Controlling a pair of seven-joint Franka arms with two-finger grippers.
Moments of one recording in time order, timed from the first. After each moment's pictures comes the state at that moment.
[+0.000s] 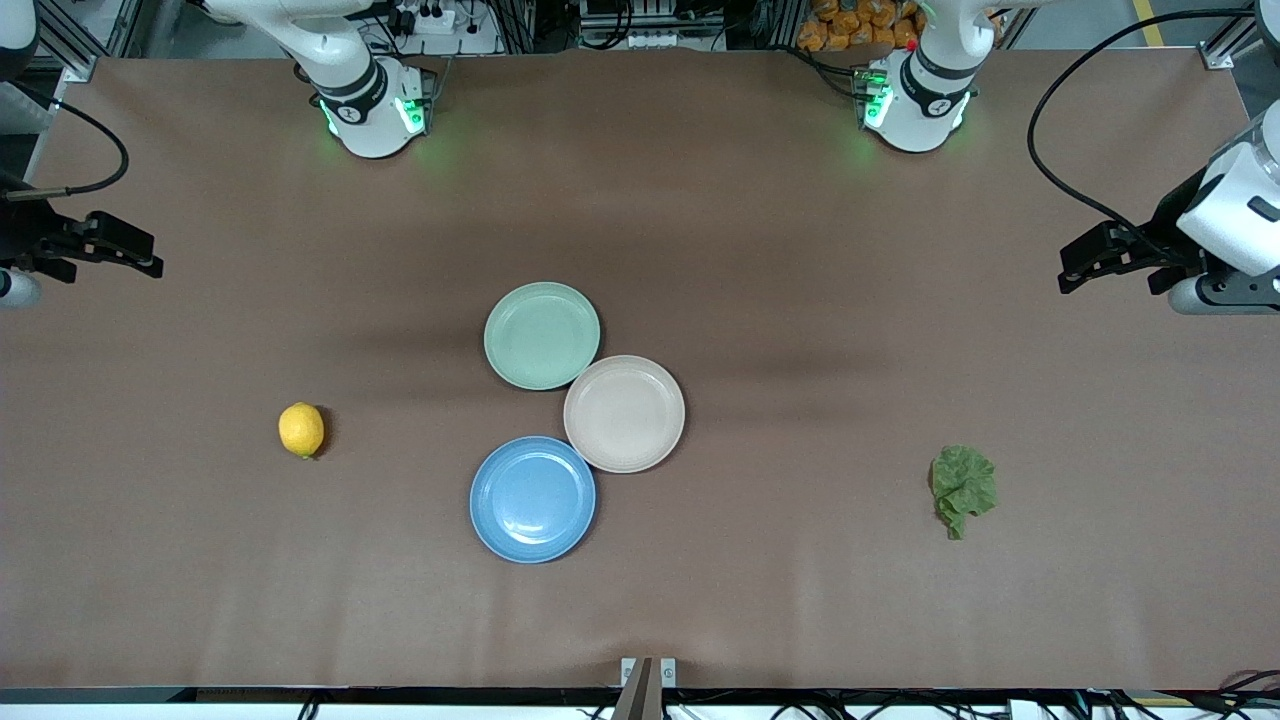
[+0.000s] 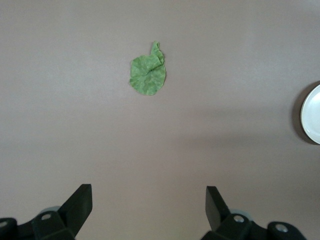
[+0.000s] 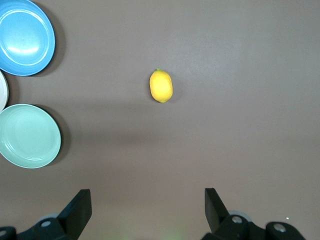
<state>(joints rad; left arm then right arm) 0.01 0.04 -0.10 -1.55 -0.01 1.61 -0.08 0.05 0.02 -0.11 -1.58 0.00 1.52 -0.11</state>
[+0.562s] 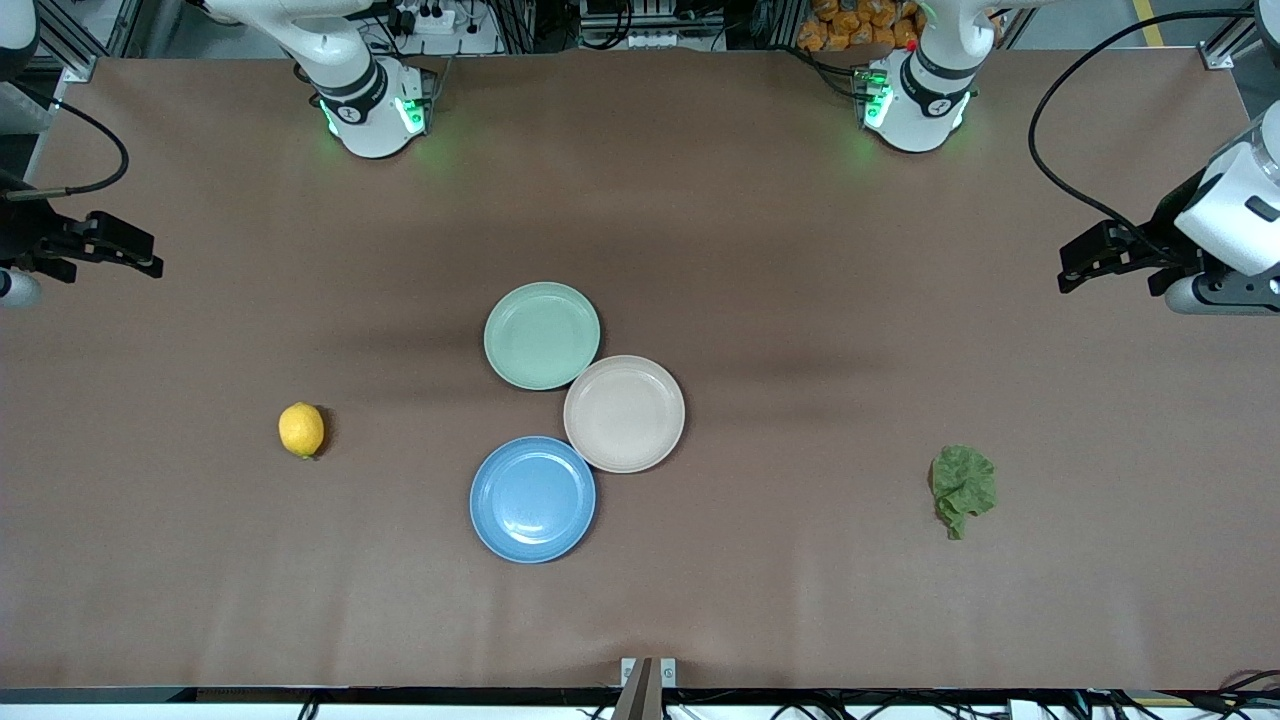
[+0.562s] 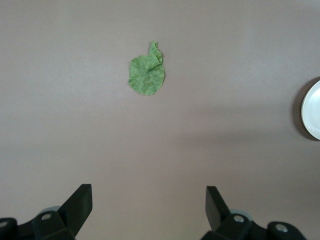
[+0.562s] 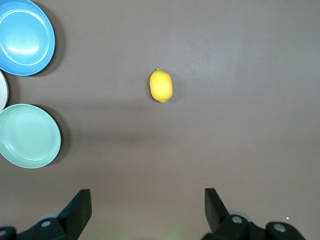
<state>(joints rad) 0.01 0.05 -0.10 -1.55 -0.01 1.61 -0.06 0.05 0.02 -0.11 -1.58 0.00 1.52 -0.11</state>
